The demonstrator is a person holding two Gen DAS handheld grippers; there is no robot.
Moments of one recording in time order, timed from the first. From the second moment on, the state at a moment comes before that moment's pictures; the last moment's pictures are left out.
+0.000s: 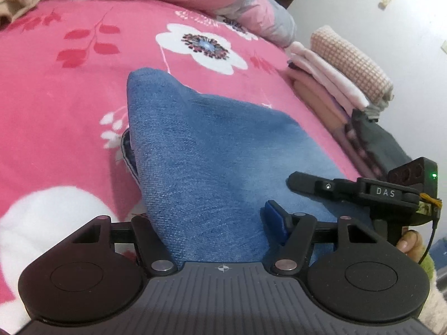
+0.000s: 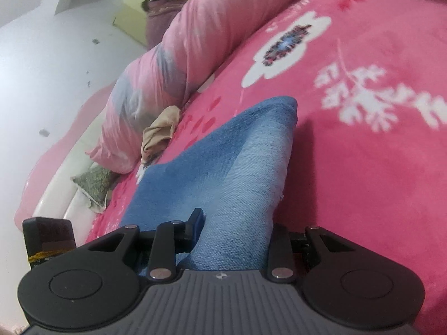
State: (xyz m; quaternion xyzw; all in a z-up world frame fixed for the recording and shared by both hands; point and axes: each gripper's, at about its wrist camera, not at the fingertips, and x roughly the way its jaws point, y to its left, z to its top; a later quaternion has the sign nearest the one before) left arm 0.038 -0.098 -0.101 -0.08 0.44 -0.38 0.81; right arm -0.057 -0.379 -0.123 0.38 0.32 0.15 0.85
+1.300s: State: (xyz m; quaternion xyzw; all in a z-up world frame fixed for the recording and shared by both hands) left arm -0.030 -0.189 -0.043 -0.04 0.37 -0.46 0.80; right arm -0.183 -0.442 -0.062 0.38 0.20 0.06 0.90
